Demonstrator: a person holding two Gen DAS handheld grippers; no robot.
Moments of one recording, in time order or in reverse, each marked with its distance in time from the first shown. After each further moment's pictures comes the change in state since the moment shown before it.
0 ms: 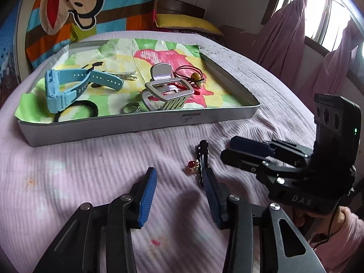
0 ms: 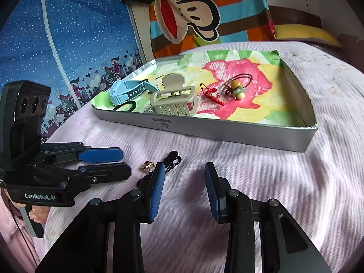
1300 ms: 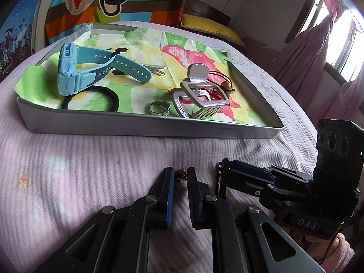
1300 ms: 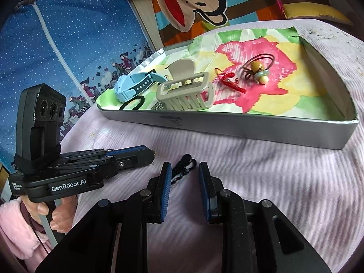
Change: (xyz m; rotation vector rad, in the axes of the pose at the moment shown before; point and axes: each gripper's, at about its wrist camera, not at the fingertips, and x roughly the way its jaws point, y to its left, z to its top) left arm 0.017 0.028 0.003 -0.171 -0.027 0.032; right arm 0.037 0.000 0.004 0.066 0.082 0.142
